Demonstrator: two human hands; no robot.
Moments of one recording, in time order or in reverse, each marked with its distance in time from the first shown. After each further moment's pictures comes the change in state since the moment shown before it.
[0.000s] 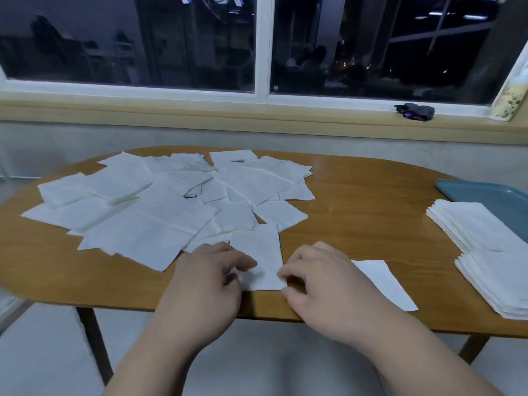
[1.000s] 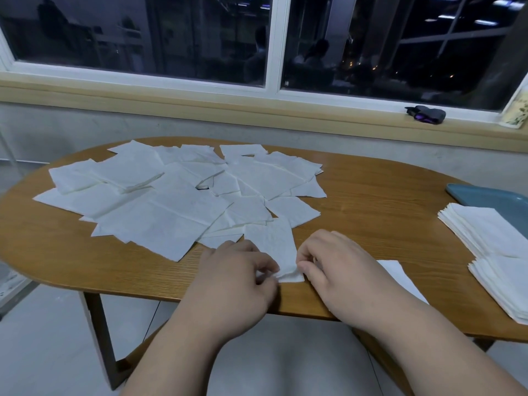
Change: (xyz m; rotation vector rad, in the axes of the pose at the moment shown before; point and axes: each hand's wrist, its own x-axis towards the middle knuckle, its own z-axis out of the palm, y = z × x) left_hand 0.001 0.008 0.002 0.107 -0.122 -0.008; right_hand 0.012 -0.002 -0.006 -0.049 -0.014 0.024
